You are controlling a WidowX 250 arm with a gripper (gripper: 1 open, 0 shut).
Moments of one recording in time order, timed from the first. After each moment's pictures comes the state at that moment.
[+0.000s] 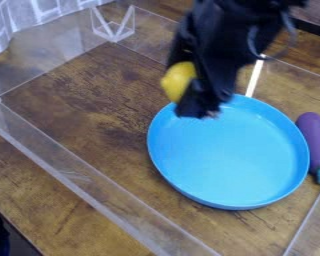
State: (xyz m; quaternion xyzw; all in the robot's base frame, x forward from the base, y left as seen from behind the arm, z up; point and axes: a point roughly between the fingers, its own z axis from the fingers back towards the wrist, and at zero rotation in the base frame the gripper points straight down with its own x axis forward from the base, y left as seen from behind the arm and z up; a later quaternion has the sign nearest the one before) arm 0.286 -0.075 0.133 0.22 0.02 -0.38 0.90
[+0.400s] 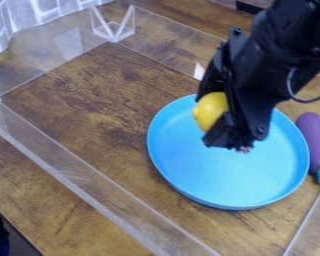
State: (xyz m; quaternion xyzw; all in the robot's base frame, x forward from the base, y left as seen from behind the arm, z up) arm 0.298 -0.091 0.108 0.22 0.02 -0.39 0.90
